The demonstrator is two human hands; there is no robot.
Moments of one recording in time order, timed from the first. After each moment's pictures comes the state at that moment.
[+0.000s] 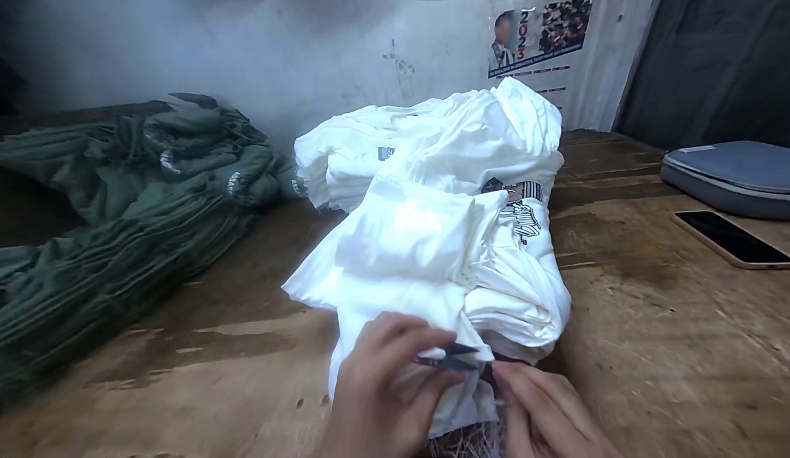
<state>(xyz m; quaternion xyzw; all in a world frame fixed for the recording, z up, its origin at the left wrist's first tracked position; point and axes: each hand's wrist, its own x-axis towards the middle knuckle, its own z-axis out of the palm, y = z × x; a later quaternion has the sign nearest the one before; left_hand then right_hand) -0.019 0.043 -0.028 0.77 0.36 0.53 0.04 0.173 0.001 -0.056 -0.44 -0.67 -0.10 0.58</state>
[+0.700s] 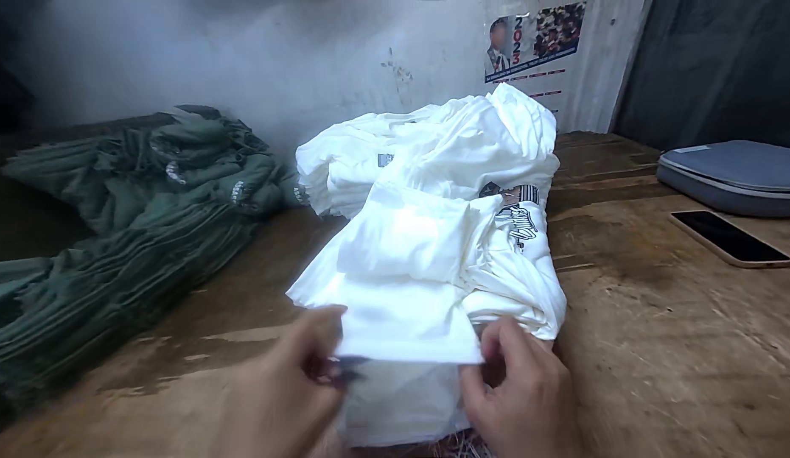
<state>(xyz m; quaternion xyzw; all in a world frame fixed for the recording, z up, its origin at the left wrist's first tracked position) -0.082 0.022 -0.003 0.70 0.56 0.44 -0.04 0.150 0.032 -0.019 -0.50 -0.68 -0.09 0.54</state>
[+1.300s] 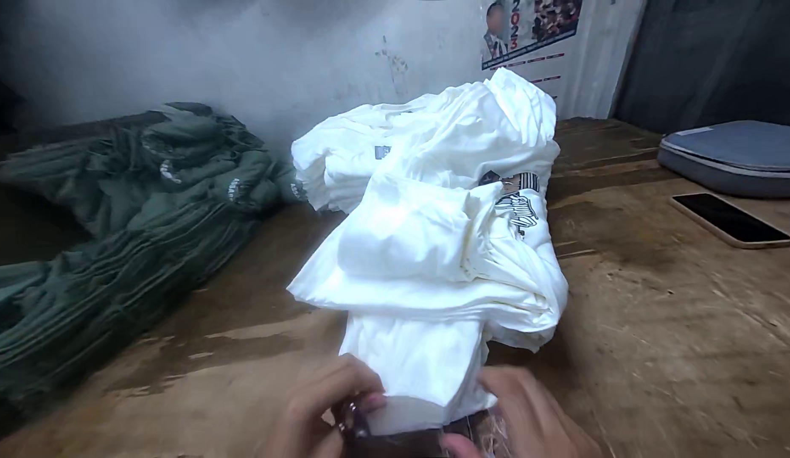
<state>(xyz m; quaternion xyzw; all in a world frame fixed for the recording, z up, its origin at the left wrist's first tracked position) -0.102 0.031 -0.059 0.83 0.31 0.45 0.11 0.159 -0.043 -0.017 -0.54 -0.76 0.04 0.36</state>
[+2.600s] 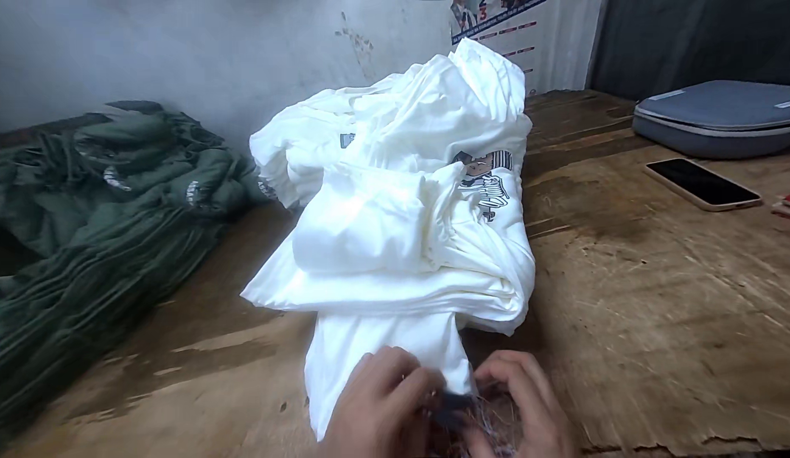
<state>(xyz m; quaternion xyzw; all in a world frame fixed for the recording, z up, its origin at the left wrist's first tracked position) -0.011 0.012 -0.040 0.86 0.36 0.37 0.02 0.180 -0.029 -0.065 -0.51 -0.66 0.14 0.53</state>
